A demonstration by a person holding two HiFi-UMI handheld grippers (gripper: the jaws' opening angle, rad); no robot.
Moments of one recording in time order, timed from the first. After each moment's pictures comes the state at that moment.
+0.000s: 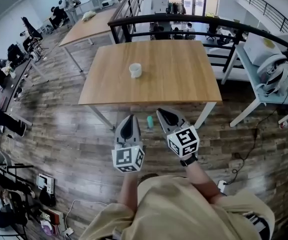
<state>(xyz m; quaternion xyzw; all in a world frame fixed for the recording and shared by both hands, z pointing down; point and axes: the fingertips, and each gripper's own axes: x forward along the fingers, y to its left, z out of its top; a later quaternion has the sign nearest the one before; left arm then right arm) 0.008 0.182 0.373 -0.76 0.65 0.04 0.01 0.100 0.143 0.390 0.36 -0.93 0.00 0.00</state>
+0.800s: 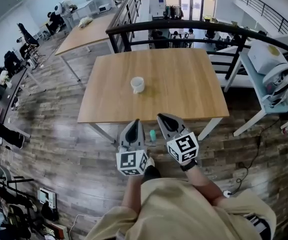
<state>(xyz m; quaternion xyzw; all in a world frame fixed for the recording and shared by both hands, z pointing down) -0.026 0.042 0.389 -0.78 0.62 0.04 0.01 0.049 0.015 0.399 0.37 -0.93 -0.02 0.00</state>
